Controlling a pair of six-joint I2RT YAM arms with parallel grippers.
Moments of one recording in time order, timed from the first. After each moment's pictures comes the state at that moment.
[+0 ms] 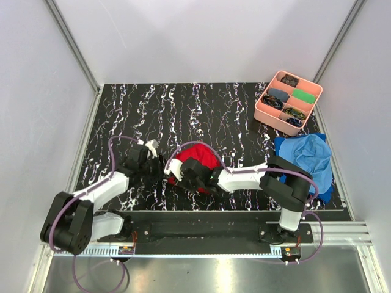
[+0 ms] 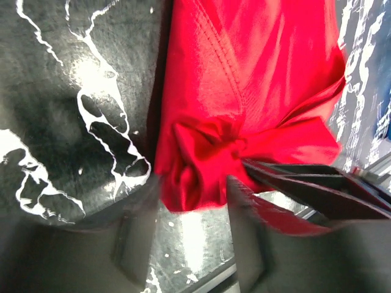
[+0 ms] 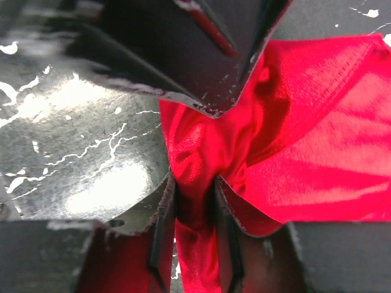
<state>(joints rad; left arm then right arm) -0.34 1.19 0.45 -0.11 0.37 -0.60 1.11 1.82 0.96 0.08 0.02 -0.14</state>
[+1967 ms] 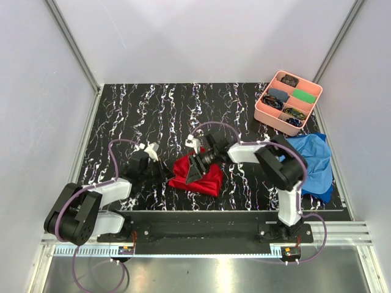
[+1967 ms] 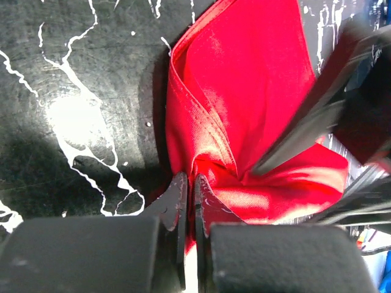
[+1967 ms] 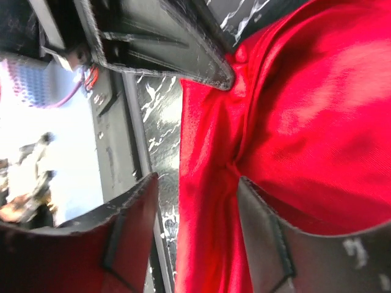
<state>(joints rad) -0.36 1.27 0.29 0.30 0.39 -0.64 0.70 2.00 1.07 0.05 -0.99 0.20</state>
